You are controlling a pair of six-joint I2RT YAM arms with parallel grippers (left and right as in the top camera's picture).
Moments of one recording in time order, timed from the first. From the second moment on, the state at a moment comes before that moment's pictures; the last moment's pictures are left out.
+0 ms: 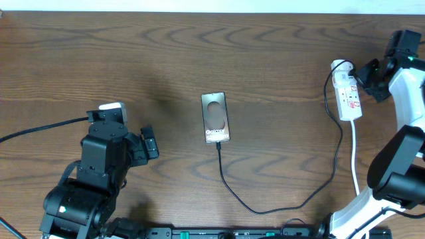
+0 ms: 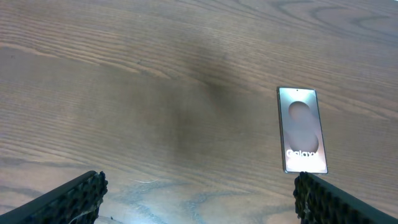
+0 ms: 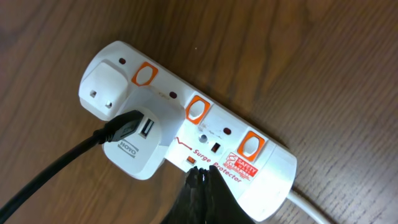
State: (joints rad) left arm -0.30 0.79 1.02 -1.02 -0.23 -0.38; right arm -0.32 1.93 1.54 -0.79 0.04 0.65
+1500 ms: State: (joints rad) left arm -0.30 0.79 1.02 -1.02 -0.23 -0.38; right arm -0.29 2.07 1.55 -0.66 0.14 0.52
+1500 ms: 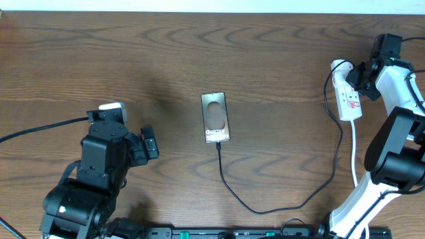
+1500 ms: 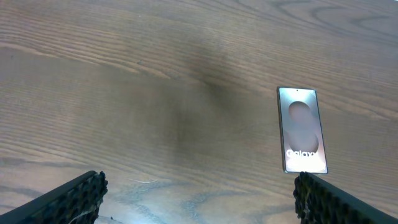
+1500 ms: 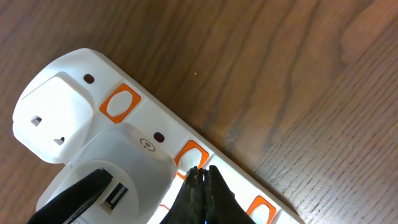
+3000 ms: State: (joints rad) left arm -0.30 0.79 1.02 -1.02 -0.23 -0.38; right arm -0.24 2.13 1.58 -0.65 0.26 0.41
